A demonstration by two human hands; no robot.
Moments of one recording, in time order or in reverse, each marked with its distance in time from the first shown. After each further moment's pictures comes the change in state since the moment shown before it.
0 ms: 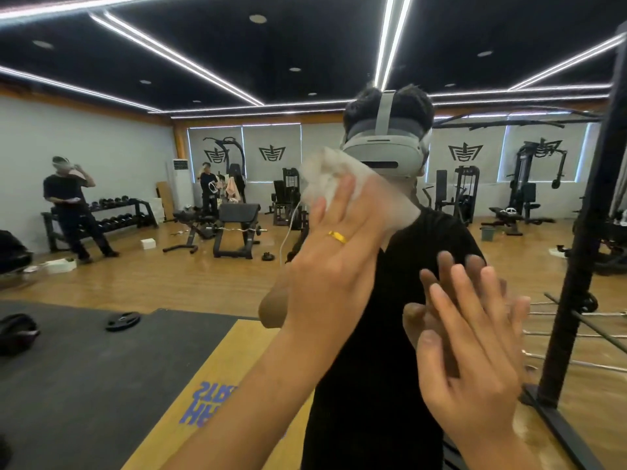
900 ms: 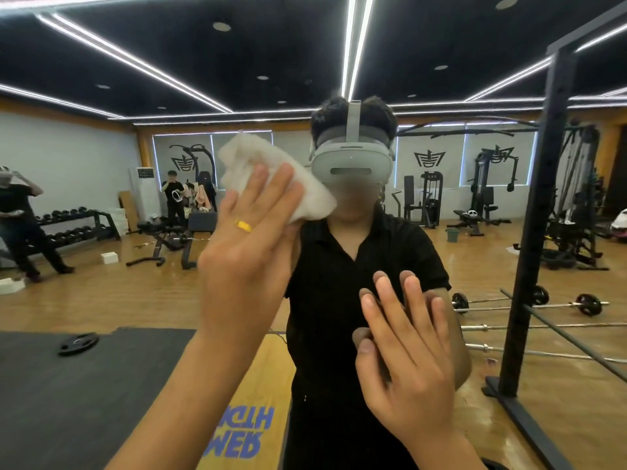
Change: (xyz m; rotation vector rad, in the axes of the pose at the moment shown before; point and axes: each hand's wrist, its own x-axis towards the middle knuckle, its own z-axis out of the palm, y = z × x) left_hand 0.017 0.003 0.000 0.042 0.018 0.011; right_hand -0.008 0.033 -0.007 -0.064 -0.081 -0.063
